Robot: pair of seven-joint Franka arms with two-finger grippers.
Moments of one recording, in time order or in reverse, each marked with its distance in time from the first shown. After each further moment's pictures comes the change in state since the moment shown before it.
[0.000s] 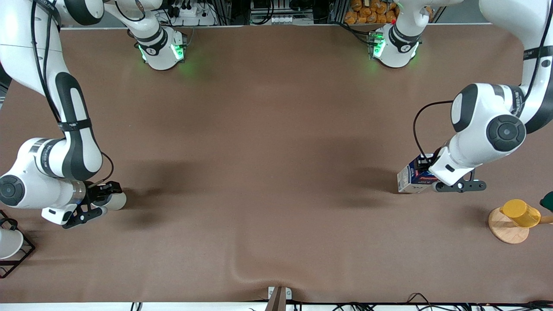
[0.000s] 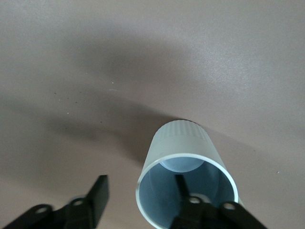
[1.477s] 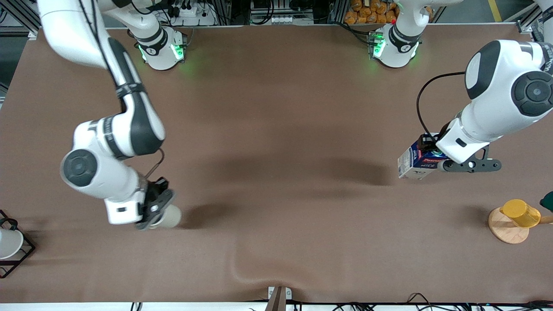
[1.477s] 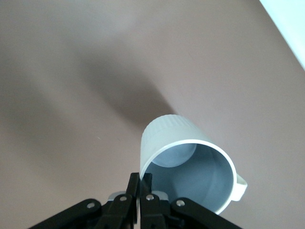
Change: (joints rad) left arm 0.005 -0.108 -0.062 0.111 -0.030 -0.224 0.000; right arm 0.360 -0.061 0.020 0.175 0.001 -0.023 -0.256
